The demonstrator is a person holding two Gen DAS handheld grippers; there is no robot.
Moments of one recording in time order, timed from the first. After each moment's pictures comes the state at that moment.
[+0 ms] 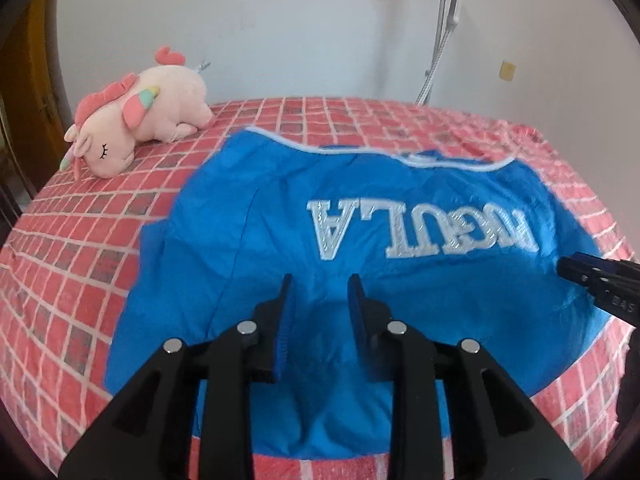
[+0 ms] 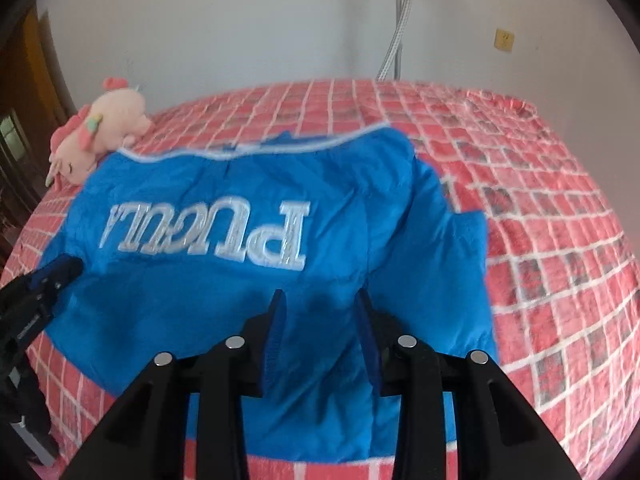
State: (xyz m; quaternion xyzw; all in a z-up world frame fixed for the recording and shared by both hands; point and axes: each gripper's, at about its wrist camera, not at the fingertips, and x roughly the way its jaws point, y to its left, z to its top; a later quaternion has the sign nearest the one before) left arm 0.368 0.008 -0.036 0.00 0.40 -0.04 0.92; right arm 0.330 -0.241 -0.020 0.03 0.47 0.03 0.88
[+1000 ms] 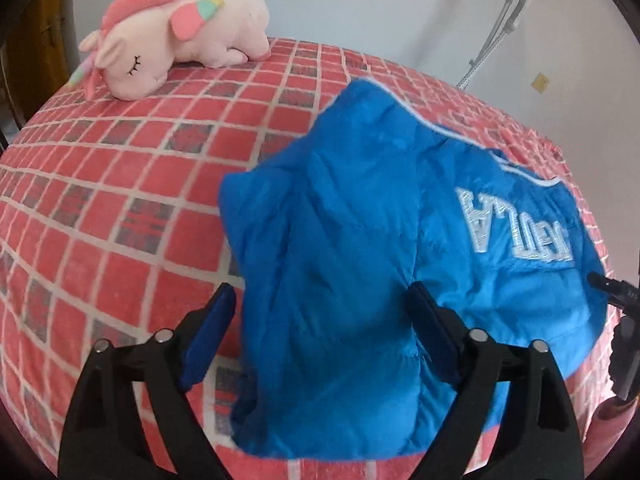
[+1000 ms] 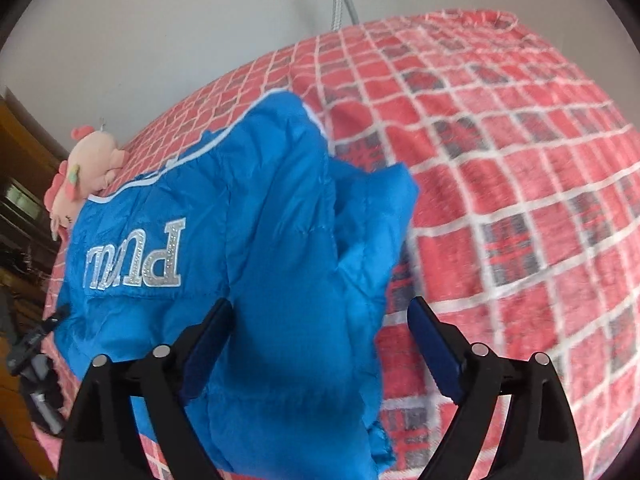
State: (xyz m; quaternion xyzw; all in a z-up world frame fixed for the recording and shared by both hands) left arm 0.402 0.127 -0.060 -0.09 0.48 -0.05 0.87; right arm 0.365 -0.348 -0.052 0.16 0.52 0.05 0.84
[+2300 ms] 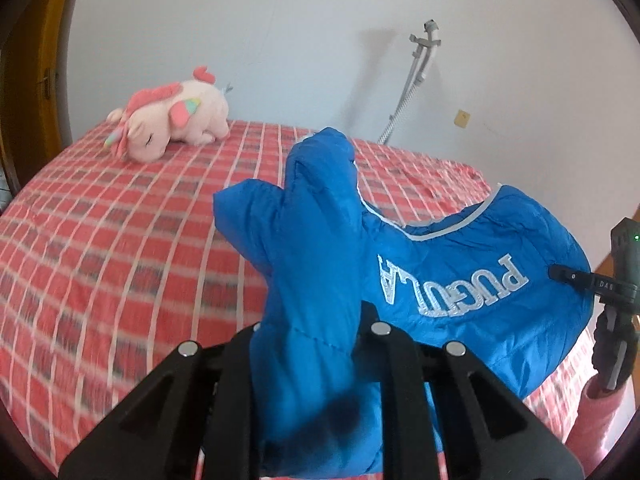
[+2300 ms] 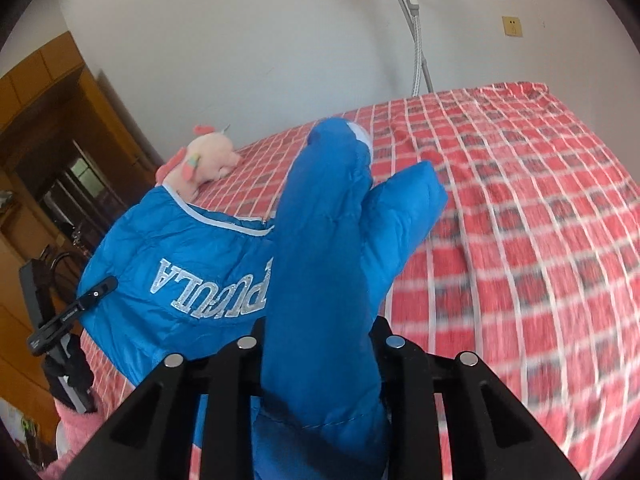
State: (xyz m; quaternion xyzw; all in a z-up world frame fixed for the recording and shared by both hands) left arm 0.209 0.105 0.030 -0.09 0.35 -0.12 0.93; right arm 0.198 -0.318 0.049 0.14 0.42 0.16 0.88
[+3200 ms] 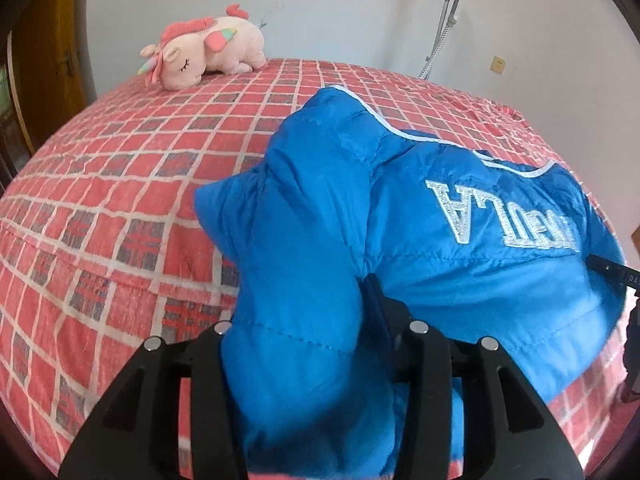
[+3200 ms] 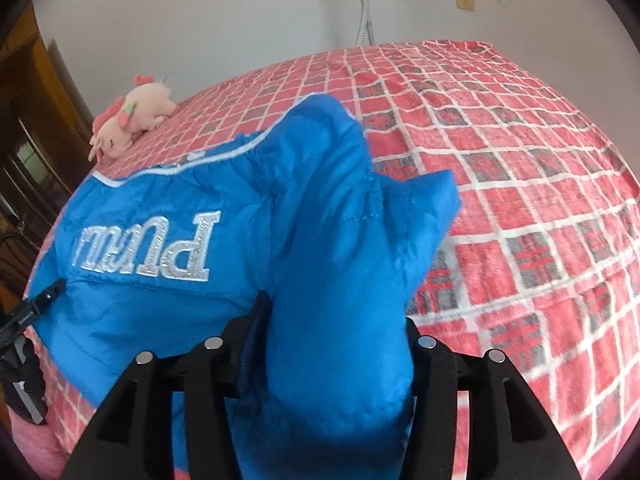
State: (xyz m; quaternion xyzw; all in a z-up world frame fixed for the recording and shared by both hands) left arm 0.176 0.116 -0.058 -0.05 0.42 -0.06 0.90; right arm 0.143 -0.317 -0.038 0.09 0.46 0.06 0.88
